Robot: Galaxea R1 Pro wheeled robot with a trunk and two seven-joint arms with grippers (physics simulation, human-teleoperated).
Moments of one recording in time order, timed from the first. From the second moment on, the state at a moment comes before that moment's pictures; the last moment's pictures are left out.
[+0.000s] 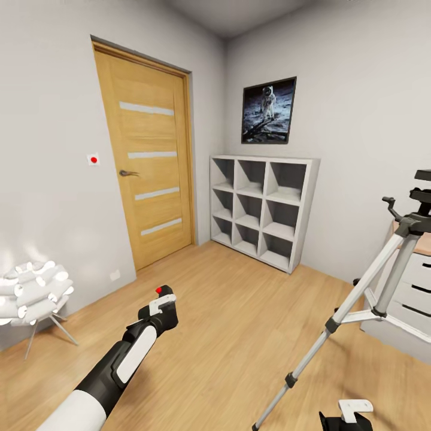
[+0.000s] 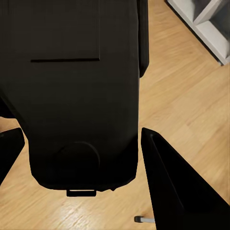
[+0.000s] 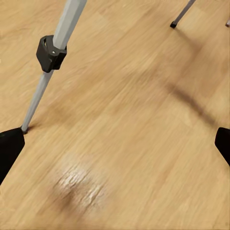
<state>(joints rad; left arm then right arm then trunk) -0.54 0.04 -0.35 -0.97 0.78 0.40 0.40 -0.23 -0.18 -0.03 -0.54 0.00 -0.04 -0.01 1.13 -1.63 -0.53</state>
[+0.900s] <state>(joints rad) -0.54 0.04 -0.35 -0.97 0.78 0.40 0.40 -0.23 -0.18 -0.03 -0.54 0.00 -0.04 -0.02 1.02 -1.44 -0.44</state>
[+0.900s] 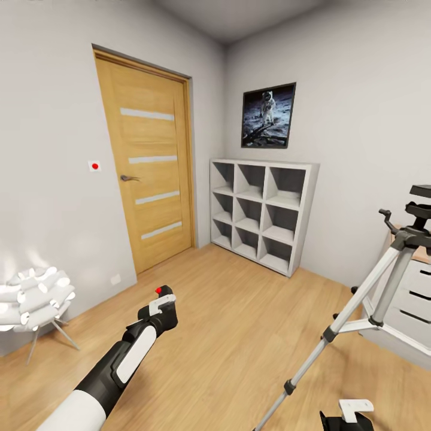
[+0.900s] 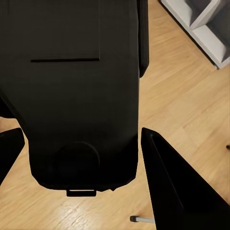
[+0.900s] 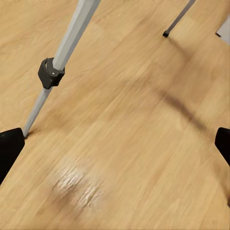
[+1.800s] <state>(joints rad) -0.54 0.04 -0.35 -0.96 0.78 0.40 0.40 -0.23 -0.18 -0.04 -0.54 0.00 -0.04 -0.02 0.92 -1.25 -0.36</state>
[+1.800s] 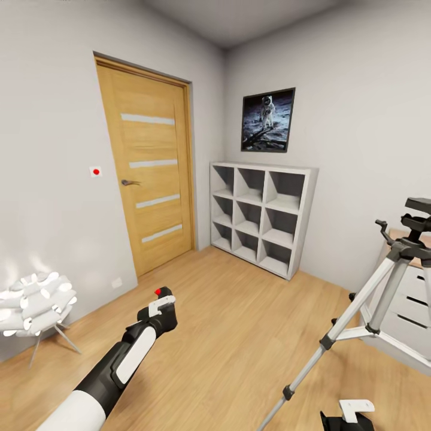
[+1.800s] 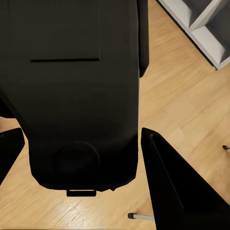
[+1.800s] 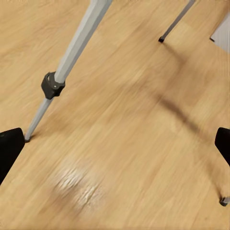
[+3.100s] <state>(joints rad) -0.48 0.01 -0.33 0.00 0.80 0.06 0.15 -0.23 -0.20 -0.09 -0.07 0.00 -0.06 -0.02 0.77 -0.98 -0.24</state>
